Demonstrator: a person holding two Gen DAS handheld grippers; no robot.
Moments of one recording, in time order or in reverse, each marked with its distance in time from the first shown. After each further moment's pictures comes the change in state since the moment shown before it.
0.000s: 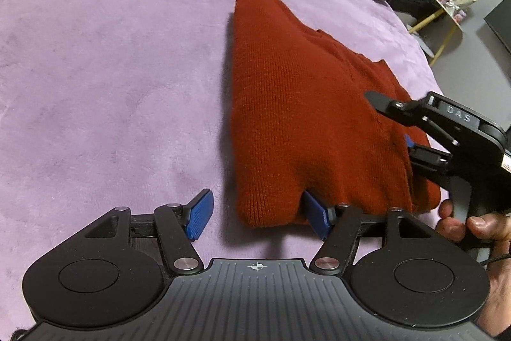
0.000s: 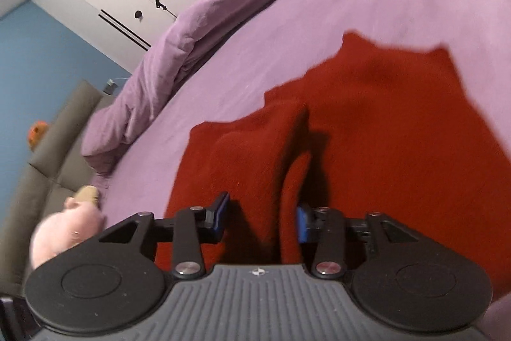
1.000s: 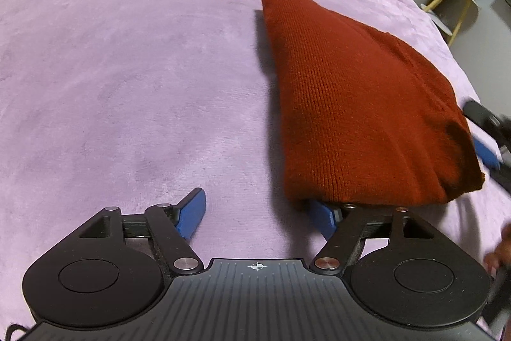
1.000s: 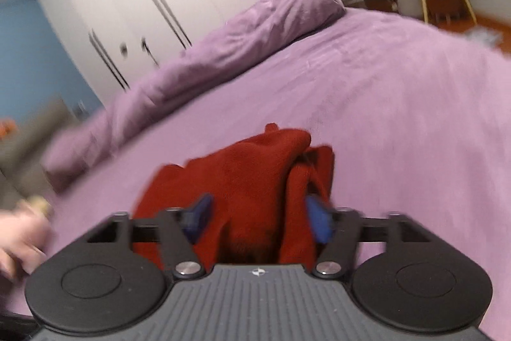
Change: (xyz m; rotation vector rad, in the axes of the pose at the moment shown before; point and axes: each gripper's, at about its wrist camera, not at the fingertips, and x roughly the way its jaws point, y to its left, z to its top) left arm 0.021 -0.045 -0.008 0.066 0.014 0.131; right arm -0.114 -0.040 -0.009 -0.101 -0.282 -0.141
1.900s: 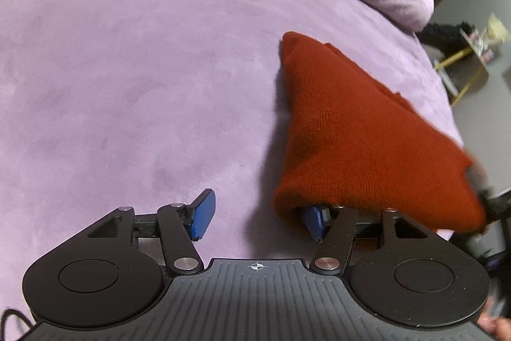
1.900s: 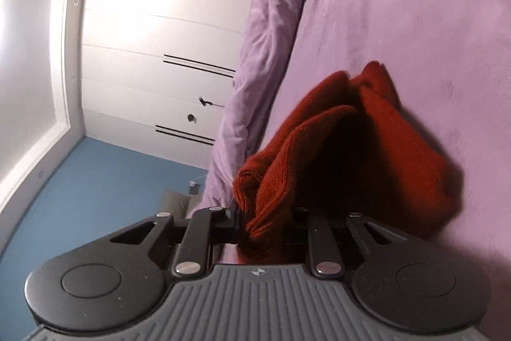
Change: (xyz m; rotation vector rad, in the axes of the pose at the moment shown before) left arm -0.014 0.027 0.011 -0.250 -0.059 -0.071; right arm 0.024 -0.031 -0.023 0.470 0.037 0.298
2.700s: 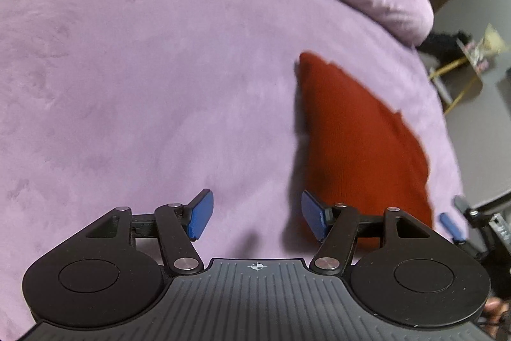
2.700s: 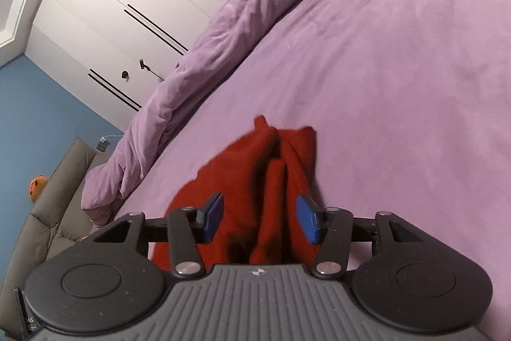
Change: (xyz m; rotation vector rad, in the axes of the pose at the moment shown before) left arm -0.038 0.036 0.024 -0.018 -0.007 -0.034; right arm -0.017 0.021 0.046 -0.280 0.046 -0.220
